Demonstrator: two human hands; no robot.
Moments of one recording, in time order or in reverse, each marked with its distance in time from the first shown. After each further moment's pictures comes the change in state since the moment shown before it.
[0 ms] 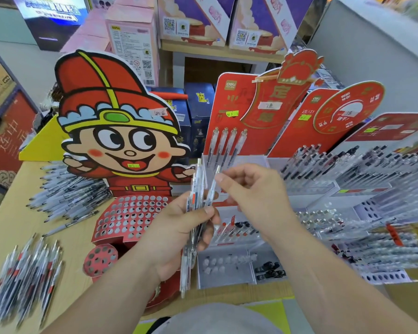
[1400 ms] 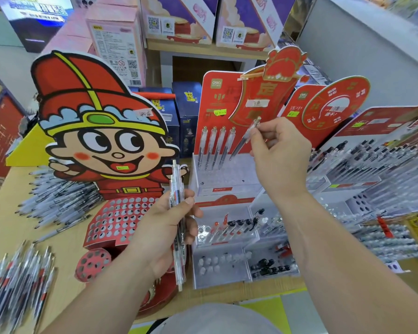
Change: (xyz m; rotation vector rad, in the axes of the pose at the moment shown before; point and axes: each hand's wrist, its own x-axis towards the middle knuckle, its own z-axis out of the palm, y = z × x) left_hand 0.013 -0.007 -0.004 -0.009 0.233 -0.026; right_hand 0.057 0.007 -0.034 -0.291 0.503 -0.461
